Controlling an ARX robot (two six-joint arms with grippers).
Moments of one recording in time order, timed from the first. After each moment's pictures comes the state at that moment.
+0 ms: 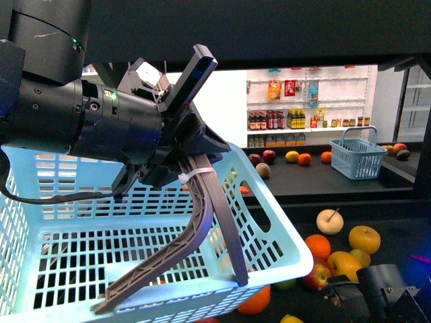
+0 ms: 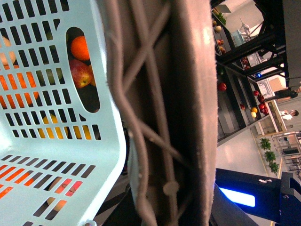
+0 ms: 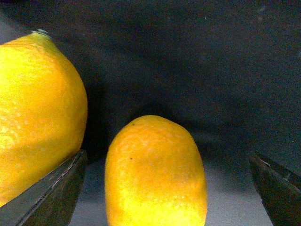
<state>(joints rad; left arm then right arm) -0.35 1.72 1.20 0.19 0.55 -0.69 0.00 2.76 1.58 0.35 -0.10 -0.17</state>
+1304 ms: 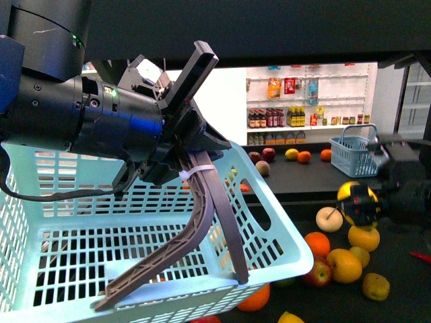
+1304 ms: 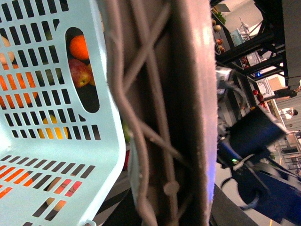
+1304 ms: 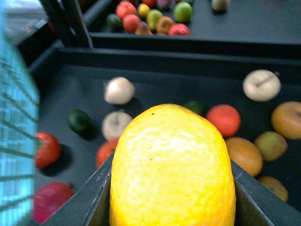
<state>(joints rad) -0.35 1.72 1.20 0.19 0.55 -0.69 -0.04 2.03 1.18 0.55 -0.30 -0.01</state>
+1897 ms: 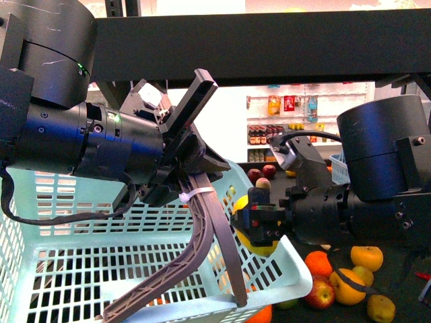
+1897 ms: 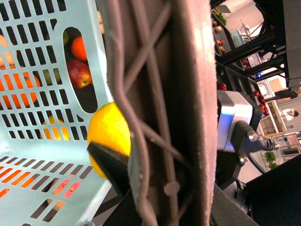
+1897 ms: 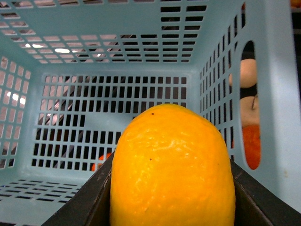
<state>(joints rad) -0.35 1.72 1.20 0.19 0.55 -0.69 0.30 1.87 1.05 0.49 -0.30 0.17</state>
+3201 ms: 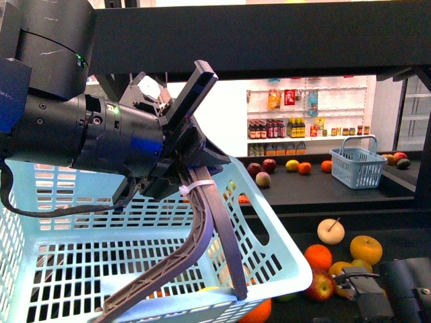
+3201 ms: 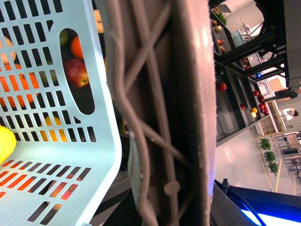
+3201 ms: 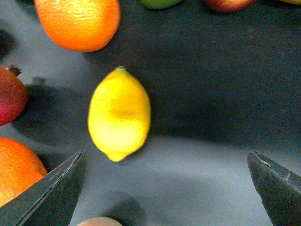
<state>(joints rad) -0.35 1.72 1.20 0.19 0.54 -0.69 0.03 2.46 1.21 0.53 -0.18 0.02</state>
